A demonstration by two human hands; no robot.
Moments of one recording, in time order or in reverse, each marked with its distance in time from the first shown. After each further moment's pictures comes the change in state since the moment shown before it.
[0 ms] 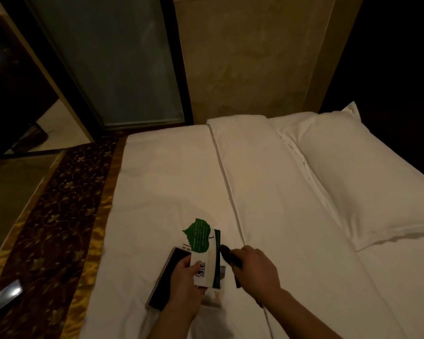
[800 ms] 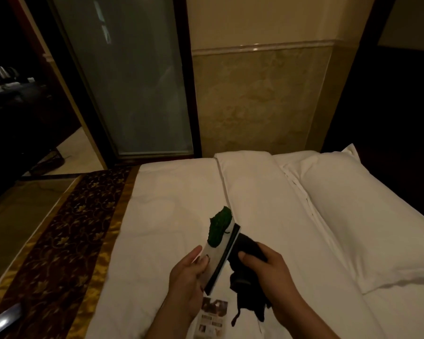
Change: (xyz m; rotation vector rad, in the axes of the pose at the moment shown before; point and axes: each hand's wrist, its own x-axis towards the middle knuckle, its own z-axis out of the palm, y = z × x) left_hand -0.044 0.071 0.027 -0.040 -0.172 0.135; right_hand -0.036 -0.070 -0.122 1.250 0.042 0.171
